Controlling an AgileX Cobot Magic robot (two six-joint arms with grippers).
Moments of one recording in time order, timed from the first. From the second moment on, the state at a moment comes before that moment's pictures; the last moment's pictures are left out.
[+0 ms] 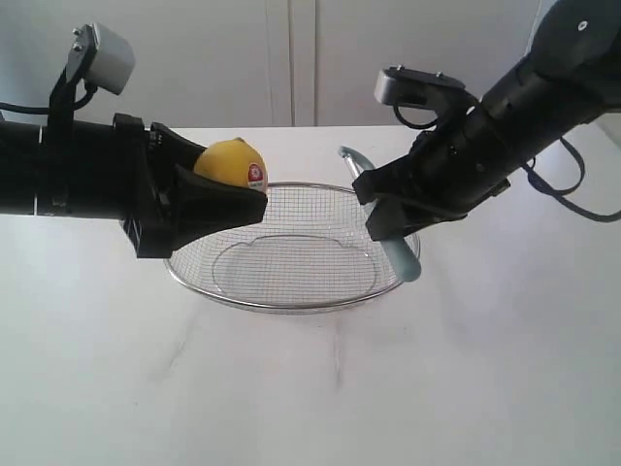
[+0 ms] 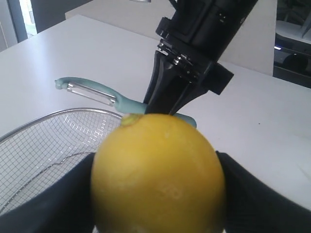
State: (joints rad) left arm -0.36 1.36 -0.82 -1.55 0.84 1.80; right arm 0.32 1.65 -1.23 0.51 0.88 -0.39
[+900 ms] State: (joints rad) left arm -0.36 1.36 -0.82 -1.55 0.82 1.80; right arm 0.32 1.94 -1.57 0.27 0.96 -0.49
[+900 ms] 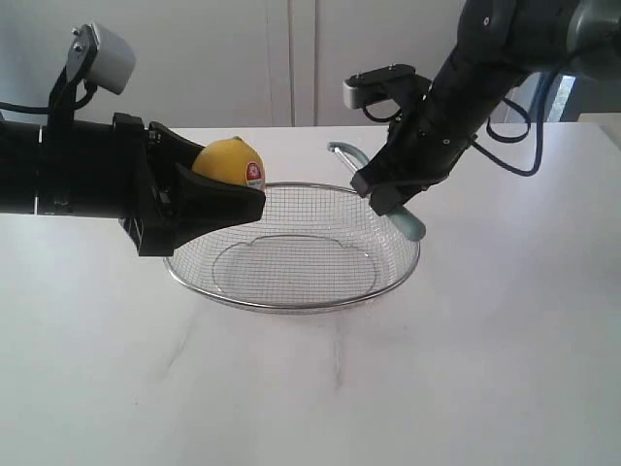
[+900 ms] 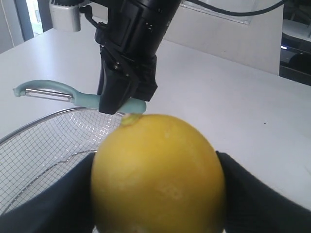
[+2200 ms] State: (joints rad) left arm -0.36 1.36 -0.82 -1.56 0.82 1.80; right arm 0.45 2.11 -1.64 0.18 0.89 -0.54
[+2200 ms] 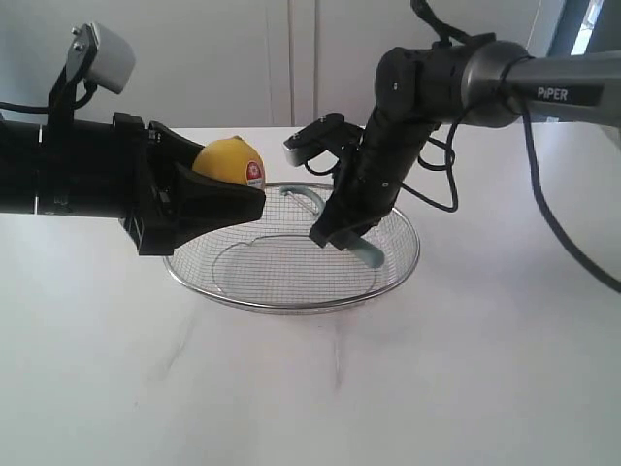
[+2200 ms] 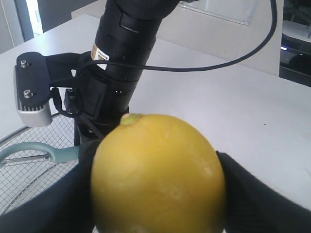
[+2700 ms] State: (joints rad) left arm -0.36 1.36 -0.82 -1.56 0.82 1.80; right arm 0.45 2.15 -1.64 0.18 0.87 -0.54
